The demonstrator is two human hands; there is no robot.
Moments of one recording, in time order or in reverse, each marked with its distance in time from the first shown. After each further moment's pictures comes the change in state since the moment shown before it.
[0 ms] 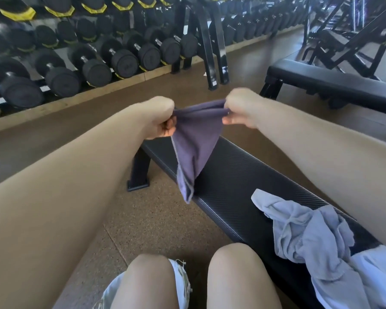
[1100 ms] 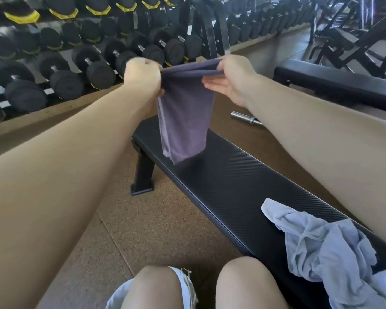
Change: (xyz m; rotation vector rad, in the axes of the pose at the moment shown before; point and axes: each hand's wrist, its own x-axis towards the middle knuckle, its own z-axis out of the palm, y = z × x) left_hand 0.023 0.051 -0.031 0.148 0.360 0.477; right_hand 0.022 -0.058 0.021 0.541 -0.019 -0.174
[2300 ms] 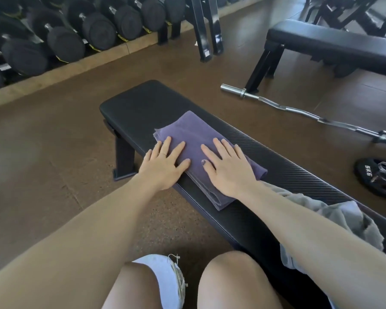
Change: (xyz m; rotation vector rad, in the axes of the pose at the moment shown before) left_hand -0.082 -0.224 0.117 1.071 -0.660 0.172; right_hand -0.053 0.261 -0.118 -1.694 -0.224 -0.311
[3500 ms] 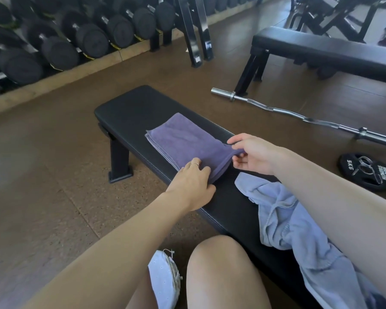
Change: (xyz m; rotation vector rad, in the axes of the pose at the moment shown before) left_hand -0.078 0.099 -0.012 -0.090 0.081 0.306; right_hand -0.028 0.064 -0.083 1.591 -0.255 0.672
